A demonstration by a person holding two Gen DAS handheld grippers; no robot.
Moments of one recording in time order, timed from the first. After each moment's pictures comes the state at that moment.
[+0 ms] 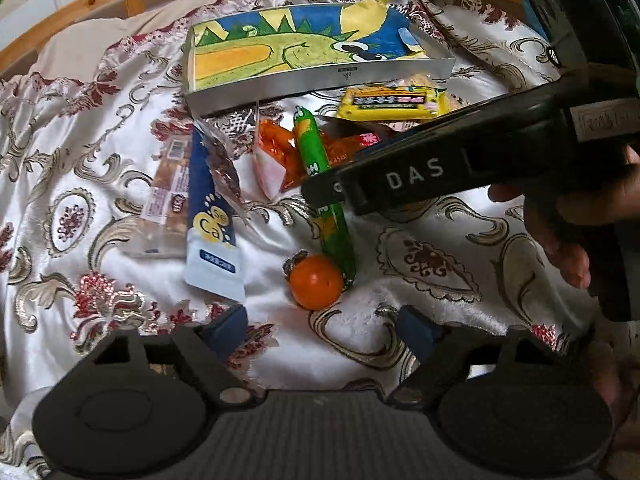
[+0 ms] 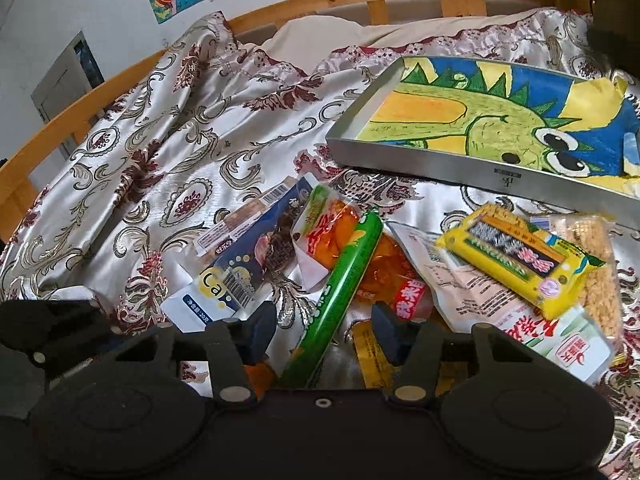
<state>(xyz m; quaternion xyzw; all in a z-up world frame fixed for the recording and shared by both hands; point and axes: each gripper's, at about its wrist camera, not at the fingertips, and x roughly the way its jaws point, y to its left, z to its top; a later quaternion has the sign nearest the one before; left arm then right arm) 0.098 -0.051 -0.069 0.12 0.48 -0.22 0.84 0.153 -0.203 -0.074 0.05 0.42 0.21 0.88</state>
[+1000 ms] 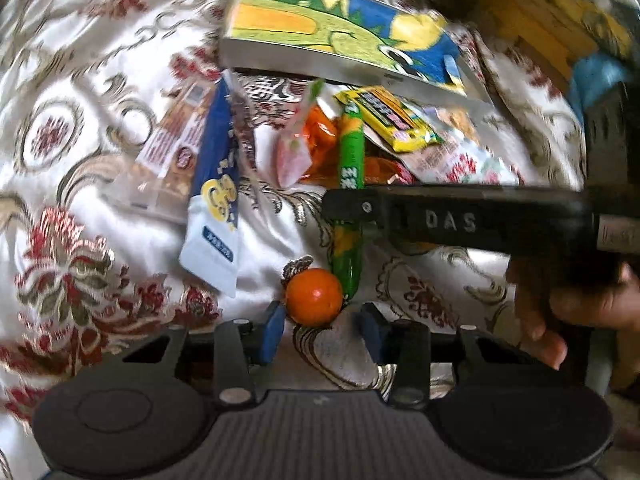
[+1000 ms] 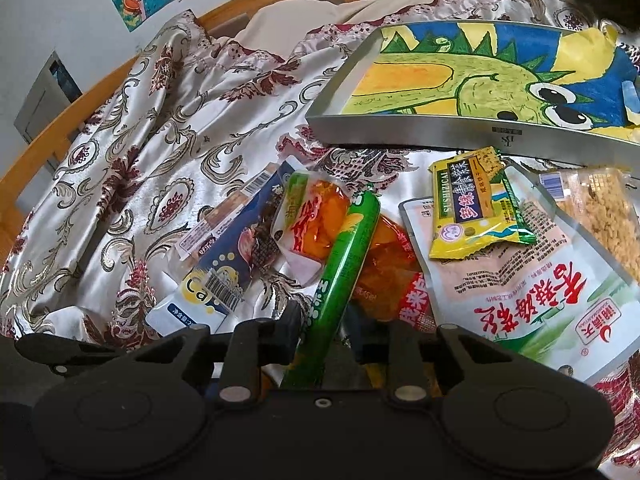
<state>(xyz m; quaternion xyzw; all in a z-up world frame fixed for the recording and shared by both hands) 0.132 -0.020 -0.085 -0.06 0.53 -0.22 0.82 0.168 -0.203 -0.092 0.10 0.45 0.19 0.87</state>
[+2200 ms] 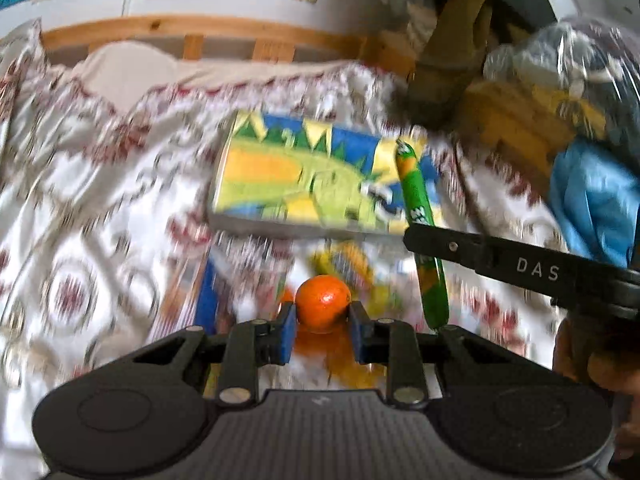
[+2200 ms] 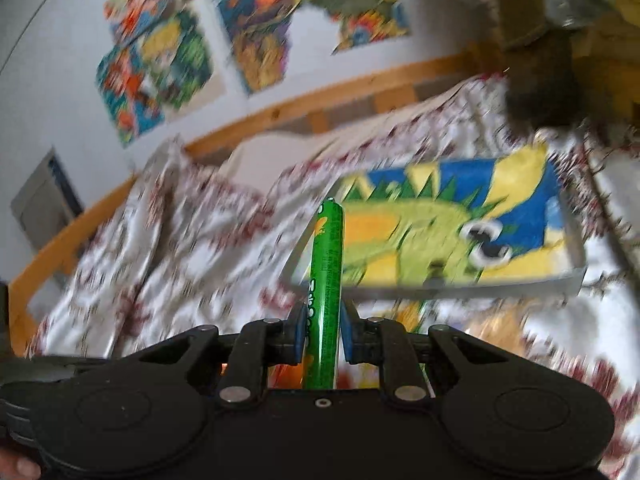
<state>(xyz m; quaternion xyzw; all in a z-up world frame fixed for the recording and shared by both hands) 0.162 -0.047 0.002 -0.06 0.38 -0.20 0.90 0.164 -0.271 0.000 0.15 0.30 0.13 0.93</state>
